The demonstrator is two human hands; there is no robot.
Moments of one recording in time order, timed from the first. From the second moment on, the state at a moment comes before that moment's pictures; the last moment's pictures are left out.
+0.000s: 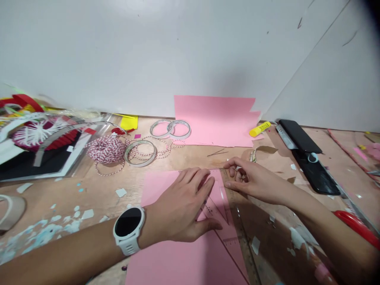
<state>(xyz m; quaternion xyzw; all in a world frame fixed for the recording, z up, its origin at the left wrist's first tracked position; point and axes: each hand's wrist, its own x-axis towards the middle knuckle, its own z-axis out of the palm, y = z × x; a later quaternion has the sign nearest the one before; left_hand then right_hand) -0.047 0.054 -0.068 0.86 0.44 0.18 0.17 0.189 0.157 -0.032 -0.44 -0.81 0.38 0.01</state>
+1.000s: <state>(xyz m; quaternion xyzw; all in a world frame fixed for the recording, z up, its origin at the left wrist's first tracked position) -0.047 0.051 -0.071 0.86 0.45 0.19 0.15 0.189 0.153 -0.028 -0.45 -0.82 0.37 0.02</state>
